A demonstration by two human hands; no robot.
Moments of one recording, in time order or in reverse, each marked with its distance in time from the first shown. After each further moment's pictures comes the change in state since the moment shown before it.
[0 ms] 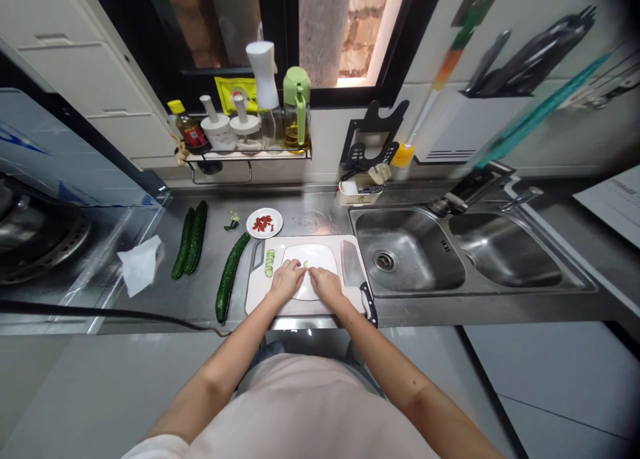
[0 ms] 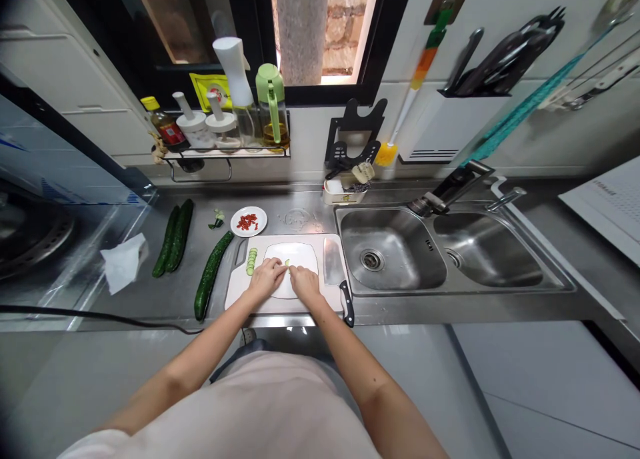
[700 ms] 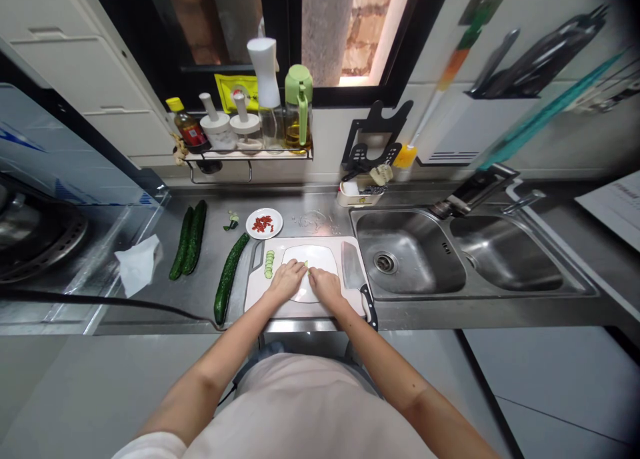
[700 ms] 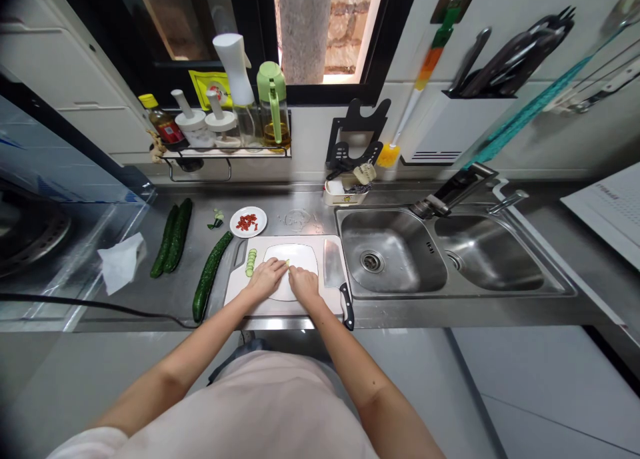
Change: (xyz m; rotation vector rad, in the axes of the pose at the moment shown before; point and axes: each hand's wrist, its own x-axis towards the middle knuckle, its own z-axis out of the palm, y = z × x) left_hand 0.006 -0.007 -0.003 0.134 -0.050 0.198; right_hand 0.004 -0.002 0.001 -0.003 0.027 0.034
